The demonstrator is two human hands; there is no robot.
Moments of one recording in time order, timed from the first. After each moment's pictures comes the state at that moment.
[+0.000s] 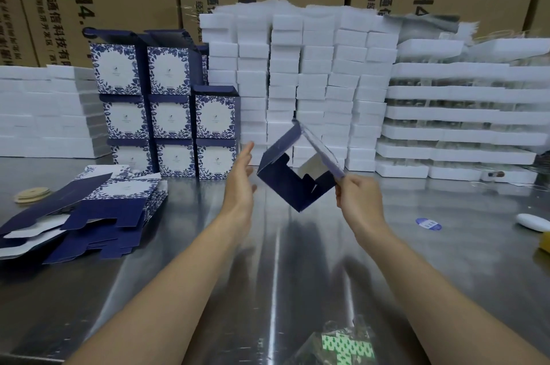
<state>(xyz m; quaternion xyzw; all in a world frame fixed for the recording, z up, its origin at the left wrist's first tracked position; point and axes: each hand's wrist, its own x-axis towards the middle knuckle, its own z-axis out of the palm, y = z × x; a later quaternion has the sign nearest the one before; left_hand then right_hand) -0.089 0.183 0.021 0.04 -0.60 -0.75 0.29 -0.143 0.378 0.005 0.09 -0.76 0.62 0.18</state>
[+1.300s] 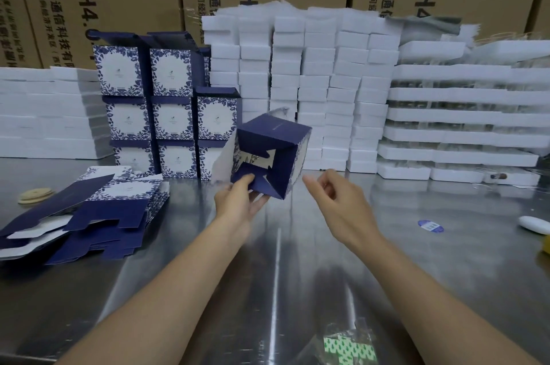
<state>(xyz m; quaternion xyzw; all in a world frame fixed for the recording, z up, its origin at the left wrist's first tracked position) -0.109 0.167 -0.003 0.12 -0.41 -0.87 0.25 -0.129 0.369 -0.004 0.23 -0.82 0.46 0.24</state>
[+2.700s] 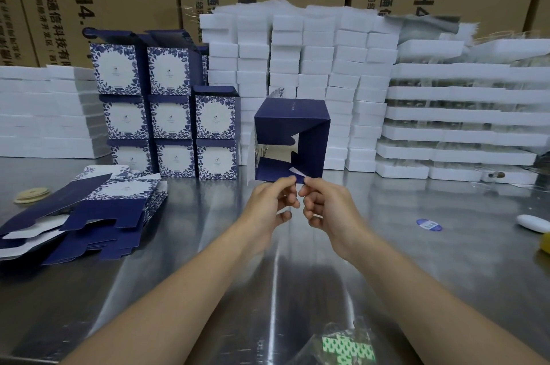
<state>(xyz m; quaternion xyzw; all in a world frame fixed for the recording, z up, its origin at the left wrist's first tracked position) -0.087 0.210 0.003 0.00 -0.64 -0.76 0.11 -0.109 0.350 0.009 0.16 -0.65 0.74 -0.05</state>
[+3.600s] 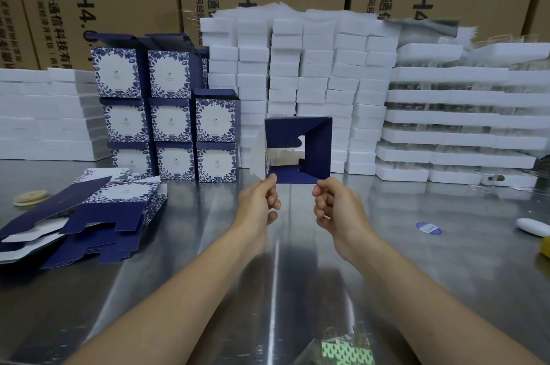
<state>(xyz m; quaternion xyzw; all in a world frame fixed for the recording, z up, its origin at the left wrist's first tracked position) -0.094 0.203 0.002 0.09 -0.59 -0.78 0.20 -0.112 0.355 0.013 0.09 -0.61 0.79 -0.03</state>
